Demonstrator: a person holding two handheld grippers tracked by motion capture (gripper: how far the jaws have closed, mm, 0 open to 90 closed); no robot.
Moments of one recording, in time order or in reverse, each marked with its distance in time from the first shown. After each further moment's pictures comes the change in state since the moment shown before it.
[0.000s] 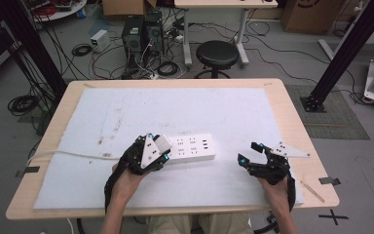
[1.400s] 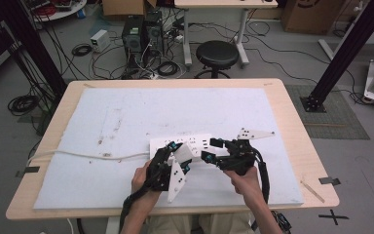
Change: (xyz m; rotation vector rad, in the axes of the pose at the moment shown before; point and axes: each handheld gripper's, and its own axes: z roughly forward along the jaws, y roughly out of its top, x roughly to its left) left arm -0.071 0.030 -0.002 -0.194 0.131 0.297; right arm 0.068 0.057 0.058 0.074 0.412 0.125
